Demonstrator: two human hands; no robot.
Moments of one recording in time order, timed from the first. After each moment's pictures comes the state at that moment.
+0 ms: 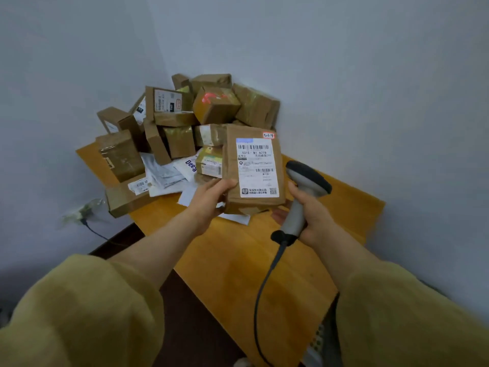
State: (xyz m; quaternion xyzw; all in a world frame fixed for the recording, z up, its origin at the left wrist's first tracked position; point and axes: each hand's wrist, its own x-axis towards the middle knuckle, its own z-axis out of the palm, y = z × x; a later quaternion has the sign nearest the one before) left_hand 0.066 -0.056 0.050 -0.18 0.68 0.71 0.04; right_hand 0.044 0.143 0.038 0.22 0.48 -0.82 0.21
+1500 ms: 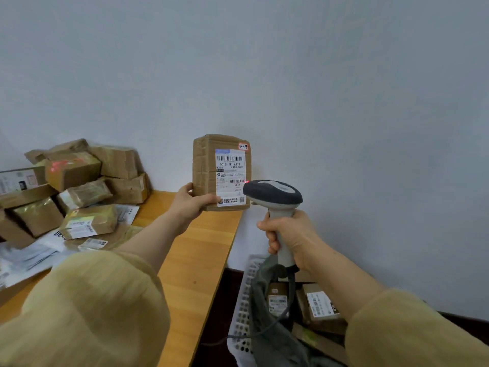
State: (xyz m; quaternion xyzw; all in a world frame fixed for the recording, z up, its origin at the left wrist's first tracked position) left_hand 0.066 0.232 0.092 -0.01 0.75 0.65 0.12; right_hand 0.205 0.419 0.102 0.18 0.65 -0.74 0.03
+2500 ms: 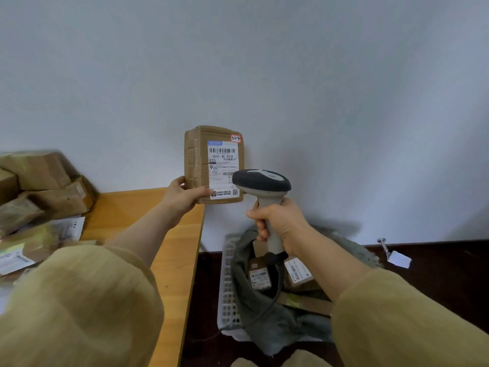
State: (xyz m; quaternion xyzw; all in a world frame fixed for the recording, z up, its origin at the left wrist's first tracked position) left_hand 0.031 0.306 0.052 0.02 0.78 0.58 0.23; right_hand 0.197 0.465 0.061 0.26 0.57 -0.78 0.01
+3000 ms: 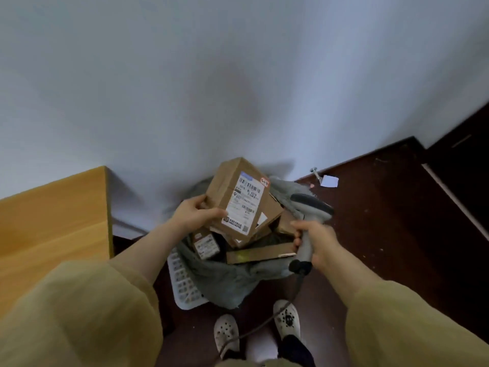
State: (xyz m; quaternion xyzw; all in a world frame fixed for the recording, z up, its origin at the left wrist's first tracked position) left_hand 0.106 0.444 -0.088 0.17 0.83 0.29 0.45; right_hand 0.331 0.578 -0.103 0.63 0.26 -0.73 -0.07
